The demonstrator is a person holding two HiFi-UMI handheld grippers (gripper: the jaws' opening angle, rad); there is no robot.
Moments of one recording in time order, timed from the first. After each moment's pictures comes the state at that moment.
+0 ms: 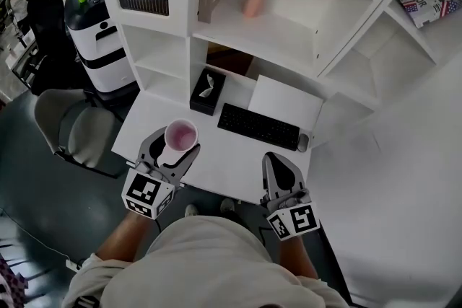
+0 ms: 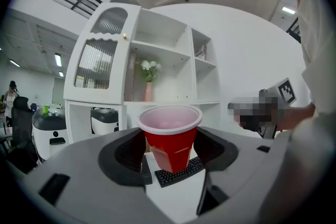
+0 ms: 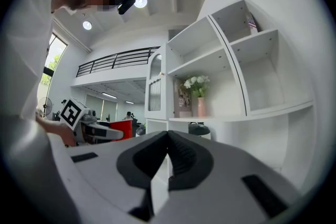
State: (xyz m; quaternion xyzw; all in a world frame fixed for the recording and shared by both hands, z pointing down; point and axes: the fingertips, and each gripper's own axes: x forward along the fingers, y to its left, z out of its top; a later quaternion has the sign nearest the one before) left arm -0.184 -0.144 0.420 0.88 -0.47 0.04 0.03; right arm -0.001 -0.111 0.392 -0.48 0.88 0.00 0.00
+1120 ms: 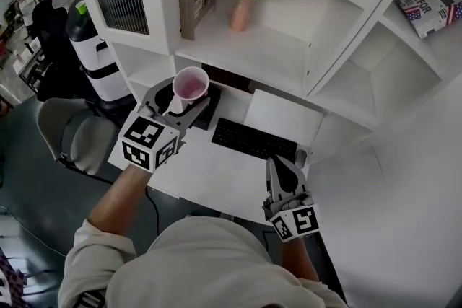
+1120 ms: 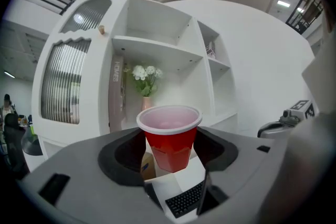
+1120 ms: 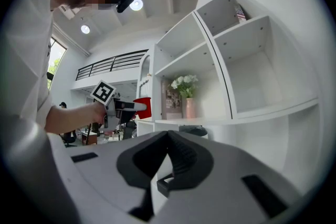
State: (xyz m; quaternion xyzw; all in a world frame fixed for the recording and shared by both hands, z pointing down) left arm -0.124 -0.290 0.330 0.88 -0.46 0.05 0.00; right arm 0.065 -0.175 0.390 -0.47 0.88 0.00 0.01
